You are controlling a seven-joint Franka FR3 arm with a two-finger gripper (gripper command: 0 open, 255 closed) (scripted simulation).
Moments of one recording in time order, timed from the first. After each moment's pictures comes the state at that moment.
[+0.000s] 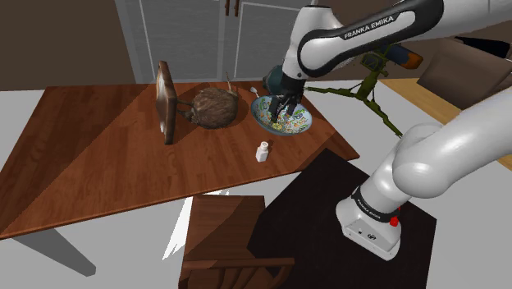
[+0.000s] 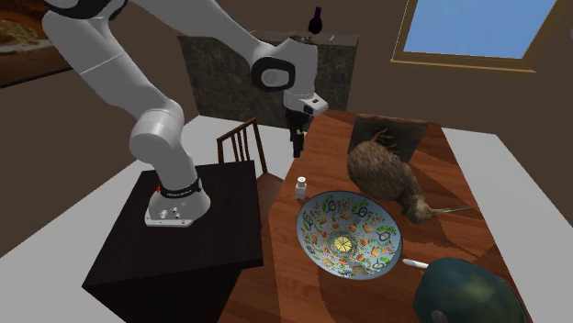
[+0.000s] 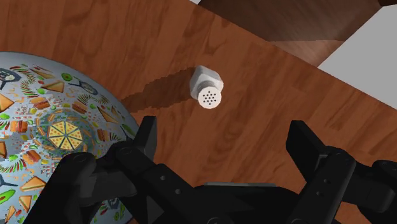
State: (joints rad) arm 0.05 -0.35 -0.03 -2.62 0.05 2.24 0.05
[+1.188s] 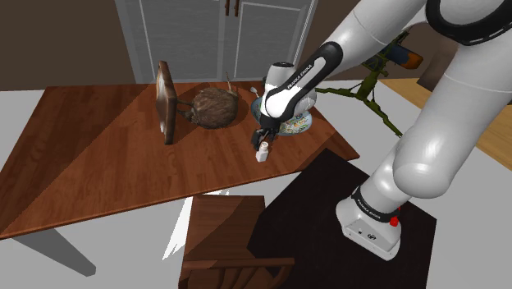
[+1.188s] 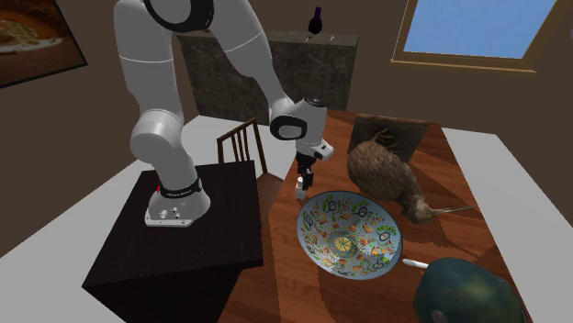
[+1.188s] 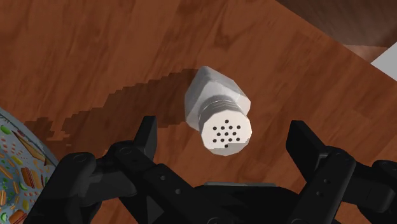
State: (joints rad) arm 0.07 0.17 -0.02 -2.57 0.13 2.67 -0.06
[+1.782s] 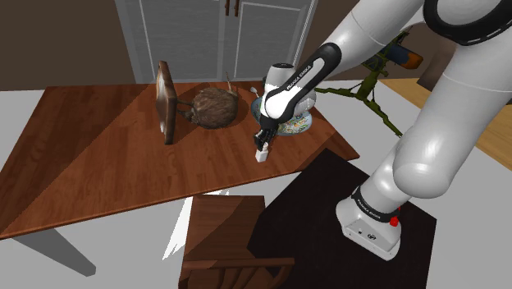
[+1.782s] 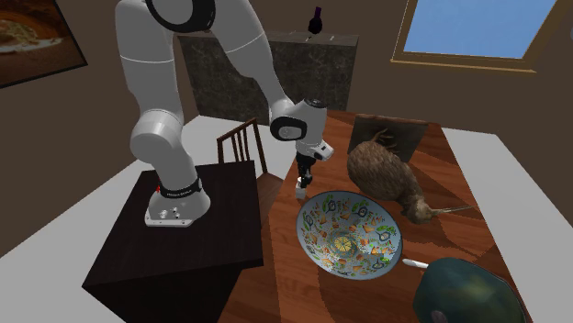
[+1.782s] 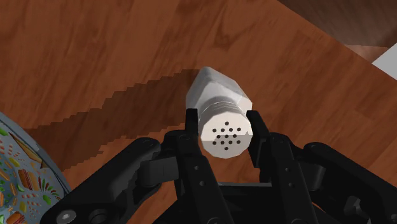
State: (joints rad) arm 0.07 0.18 -0.02 -2.57 0.13 2.68 -0.06
